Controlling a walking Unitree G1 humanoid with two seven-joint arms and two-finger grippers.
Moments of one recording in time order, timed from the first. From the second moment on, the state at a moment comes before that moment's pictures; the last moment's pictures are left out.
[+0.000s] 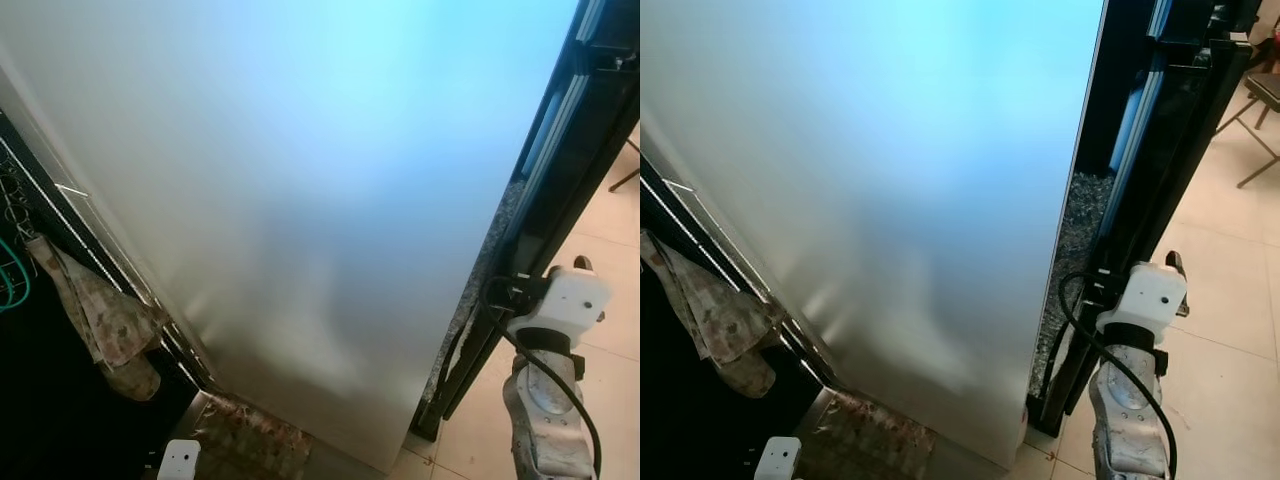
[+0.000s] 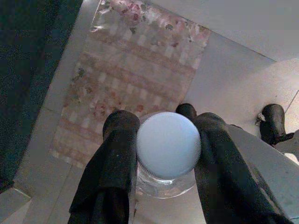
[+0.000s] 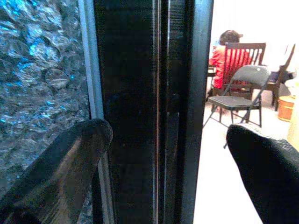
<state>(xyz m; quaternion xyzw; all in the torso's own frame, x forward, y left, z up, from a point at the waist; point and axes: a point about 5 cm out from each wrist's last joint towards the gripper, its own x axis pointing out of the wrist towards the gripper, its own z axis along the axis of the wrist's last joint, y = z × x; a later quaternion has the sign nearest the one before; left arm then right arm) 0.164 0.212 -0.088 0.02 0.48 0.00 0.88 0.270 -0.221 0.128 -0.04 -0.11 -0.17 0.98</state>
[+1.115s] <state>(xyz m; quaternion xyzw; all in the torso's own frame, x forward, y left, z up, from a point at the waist) 0.164 0.212 -0.088 0.02 0.48 0.00 0.88 0.275 -0.227 0.132 -0.03 -0.11 -0.20 0.97</state>
